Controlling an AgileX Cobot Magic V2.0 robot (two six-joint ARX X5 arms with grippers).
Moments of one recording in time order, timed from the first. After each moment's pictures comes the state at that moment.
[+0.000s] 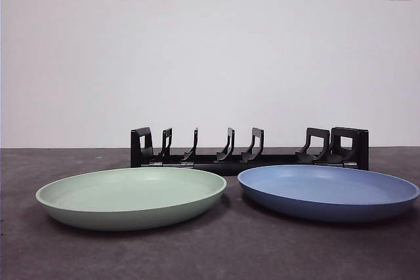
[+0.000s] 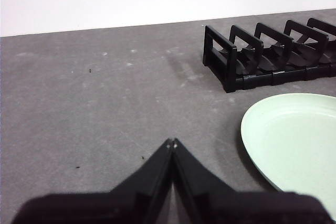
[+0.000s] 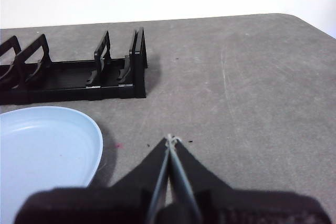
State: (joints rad) left arm 0.01 0.02 0.02 -0.19 0.16 0.03; right arm -0.04 0.01 0.02 -0.19 -0.01 0.02
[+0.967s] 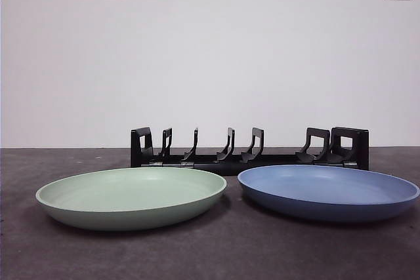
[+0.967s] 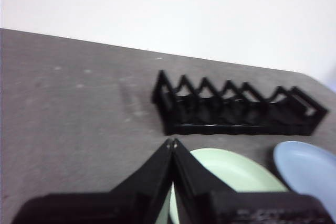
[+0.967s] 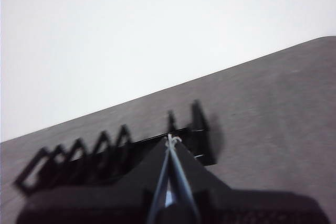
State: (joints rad) left arm 0.01 0.13 0.27 -0.27 0.31 -0.25; right arm -0.04 0.14 0.35 -0.23 -0.16 0.32
